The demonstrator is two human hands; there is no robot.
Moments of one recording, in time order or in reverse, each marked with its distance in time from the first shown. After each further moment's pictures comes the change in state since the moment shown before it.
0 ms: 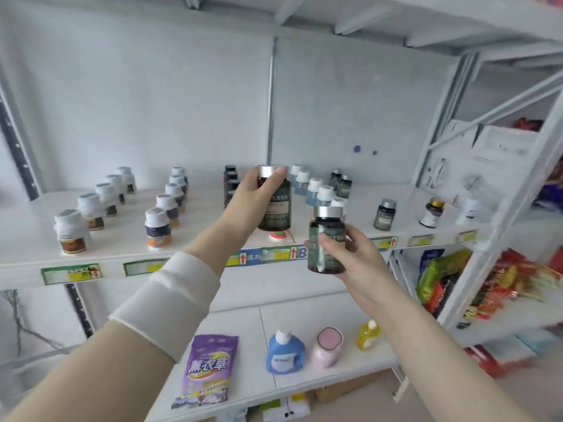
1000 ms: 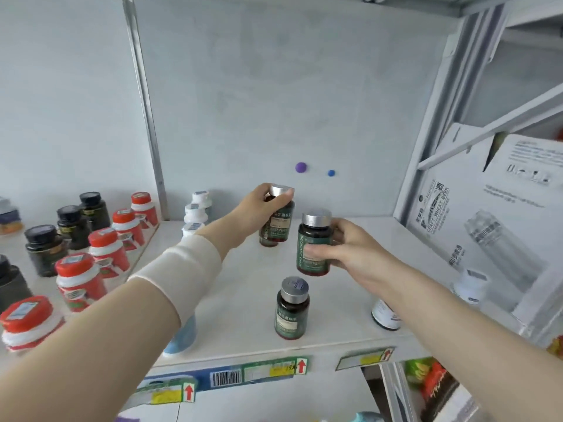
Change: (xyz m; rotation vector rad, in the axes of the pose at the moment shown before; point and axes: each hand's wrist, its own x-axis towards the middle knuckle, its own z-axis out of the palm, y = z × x) left_hand 0.352 -0.135 0.272 0.258 -0.065 -0.151; right_hand 0.351 -0.011 -0.311 -0.284 -0.241 0.143
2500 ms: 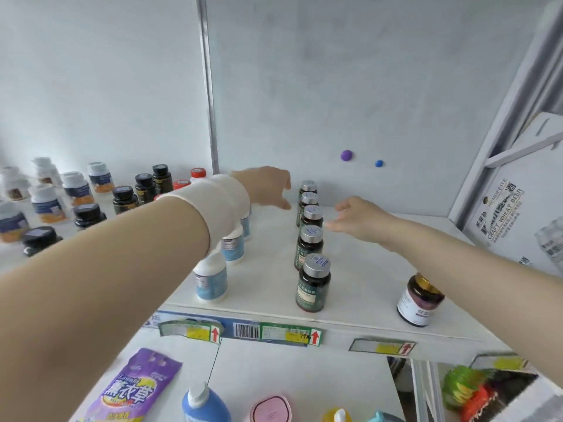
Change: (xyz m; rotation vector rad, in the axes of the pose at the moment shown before) left_hand -0.031 0.030 -0.033 1.193 -0.071 -0.130; right_hand 0.024 -0.018 0.004 -0.757 -0.142 0.007
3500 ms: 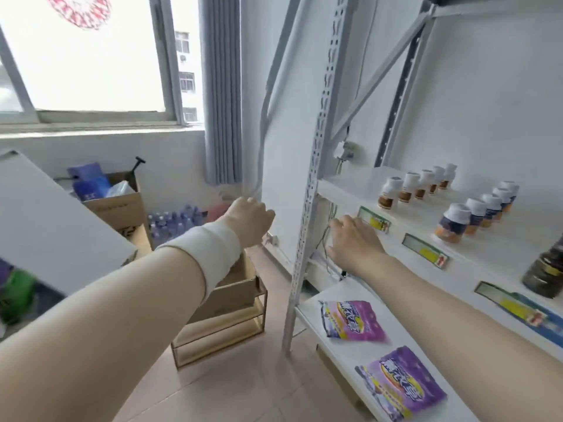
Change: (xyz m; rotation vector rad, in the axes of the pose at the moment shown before) left_hand -0.629 -0.483 0.024 0.652 -0.143 -0.811; right_hand -0.177 -0.507 0.522 -0.687 -0.166 -0.983
